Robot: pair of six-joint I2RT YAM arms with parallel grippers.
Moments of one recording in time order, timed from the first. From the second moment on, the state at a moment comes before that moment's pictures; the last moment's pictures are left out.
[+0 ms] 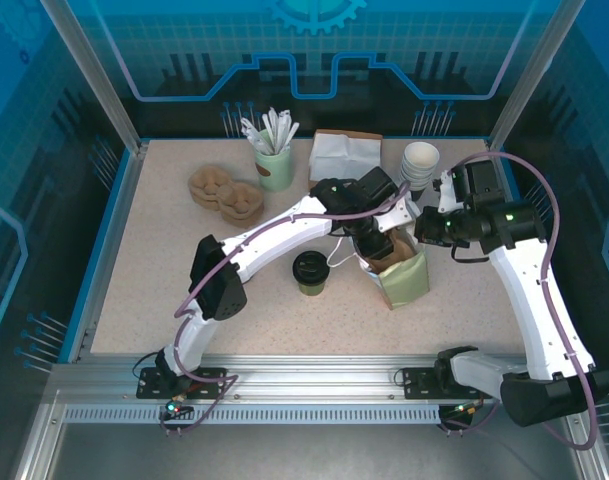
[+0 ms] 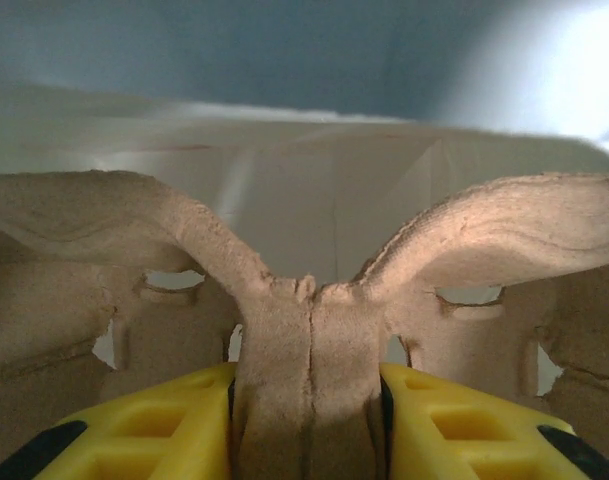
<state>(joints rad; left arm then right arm) -0.90 2.17 2.17 -1.05 0.21 0.20 0.18 1.16 1.41 -1.26 -0.18 0.34</state>
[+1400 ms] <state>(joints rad) -0.90 2.17 2.19 -1.10 0.19 0.22 0.18 1.14 1.35 -1.19 -0.19 0.41</state>
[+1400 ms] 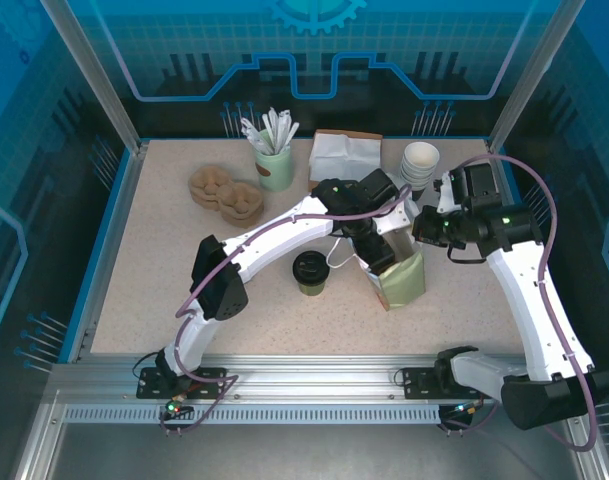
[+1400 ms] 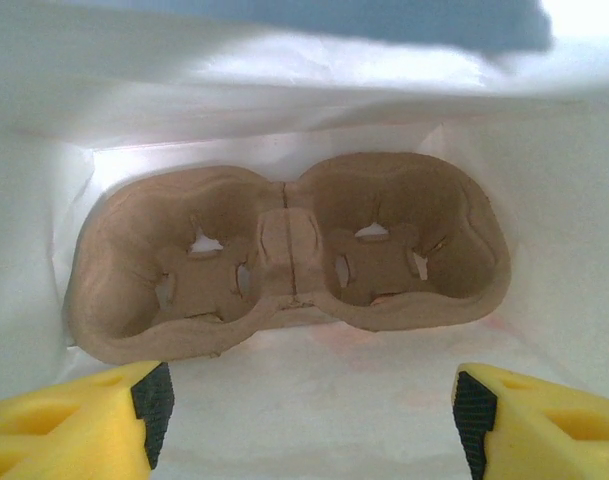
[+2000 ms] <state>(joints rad) -0.85 1.96 2.20 -0.98 0.29 0.04 0.15 1.11 1.30 -1.13 -0.29 0.53</state>
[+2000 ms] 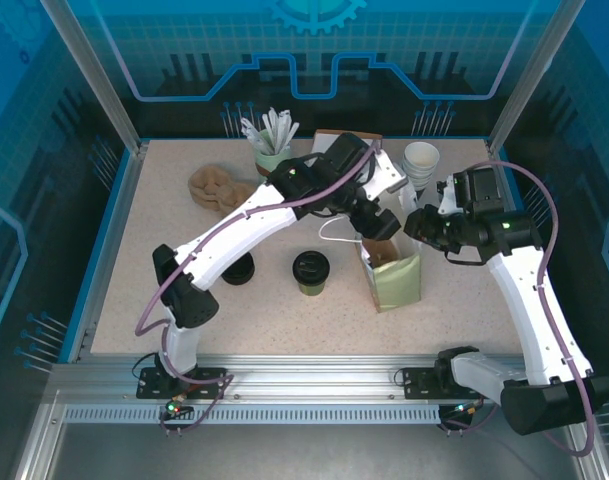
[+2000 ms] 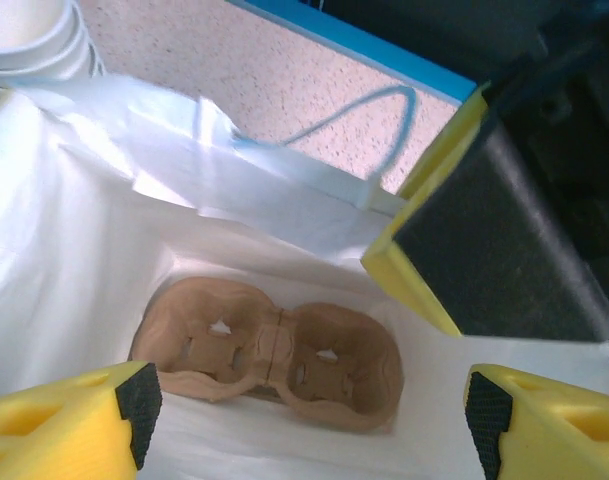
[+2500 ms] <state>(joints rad) -0.80 1.85 2.17 -0.96 0.29 -0.01 0.06 1.16 1.59 -1.36 -0.20 0.38</state>
